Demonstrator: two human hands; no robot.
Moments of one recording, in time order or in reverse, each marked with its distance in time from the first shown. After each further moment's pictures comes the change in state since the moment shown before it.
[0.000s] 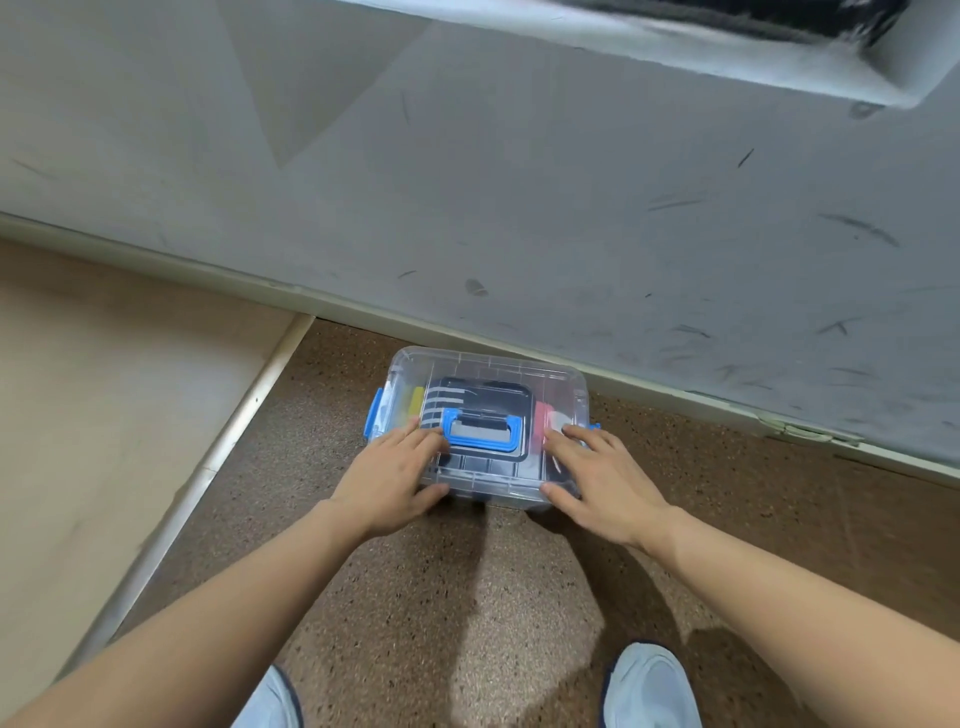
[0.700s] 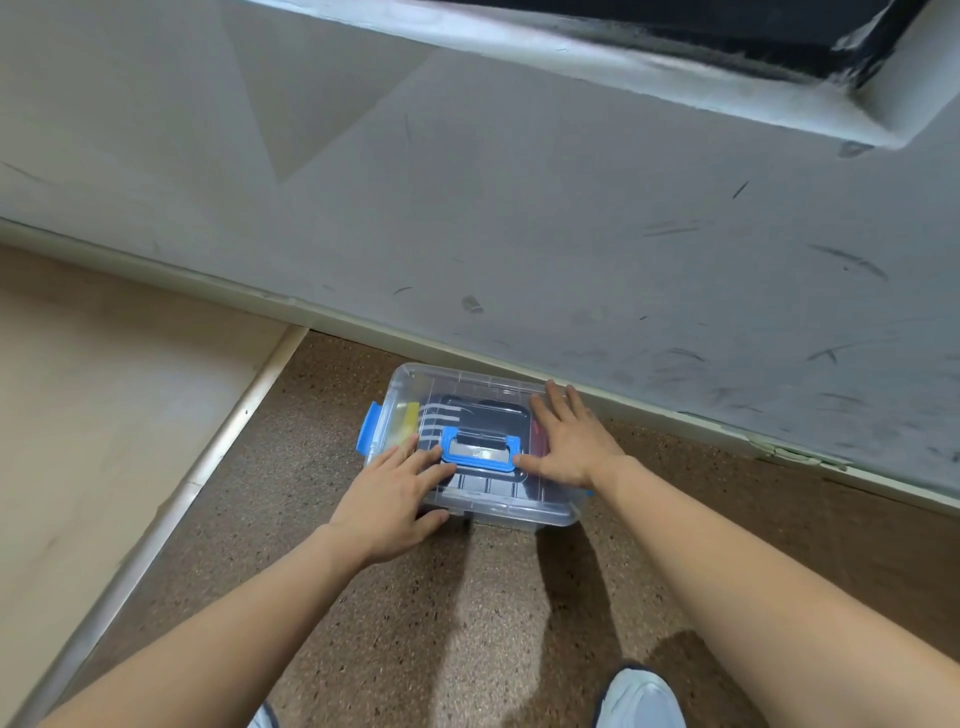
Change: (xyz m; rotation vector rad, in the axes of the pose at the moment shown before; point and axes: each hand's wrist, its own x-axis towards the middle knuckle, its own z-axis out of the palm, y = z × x) left_hand 0.003 0.007 0.003 0.103 -0.041 0.003; right_hand 0.080 0.005 -0.022 0.031 -0.171 0.220
